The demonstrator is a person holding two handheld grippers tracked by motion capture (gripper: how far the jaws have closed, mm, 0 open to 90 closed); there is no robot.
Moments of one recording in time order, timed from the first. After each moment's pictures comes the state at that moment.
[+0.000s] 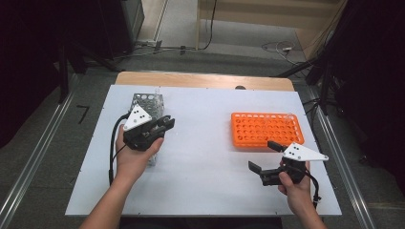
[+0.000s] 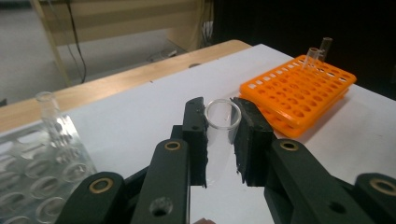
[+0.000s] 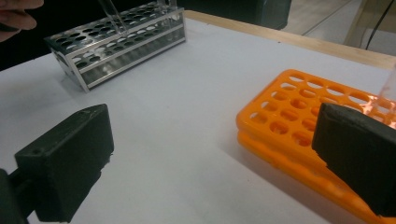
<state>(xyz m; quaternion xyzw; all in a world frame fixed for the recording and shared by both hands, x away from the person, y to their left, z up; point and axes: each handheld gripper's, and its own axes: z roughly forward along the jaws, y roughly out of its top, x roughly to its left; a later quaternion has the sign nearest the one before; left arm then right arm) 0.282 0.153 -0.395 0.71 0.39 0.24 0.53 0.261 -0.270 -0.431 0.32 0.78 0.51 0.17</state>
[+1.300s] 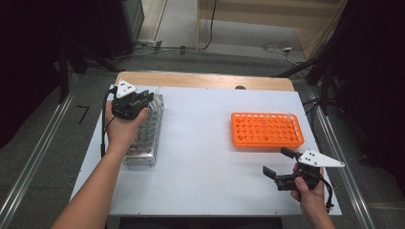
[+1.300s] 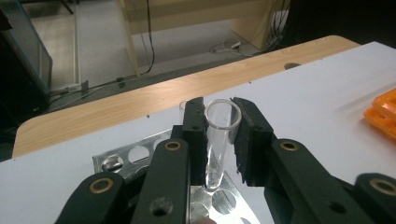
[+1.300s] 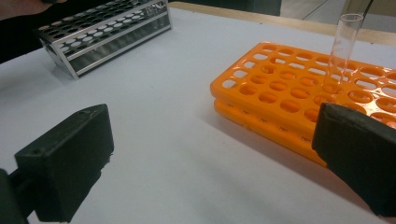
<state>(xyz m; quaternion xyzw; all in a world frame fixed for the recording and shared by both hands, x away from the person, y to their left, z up) 0.364 0.202 -0.402 0.69 0.47 0.31 0.46 0.255 -0.311 -0.446 0.34 0.77 0.51 0.16</state>
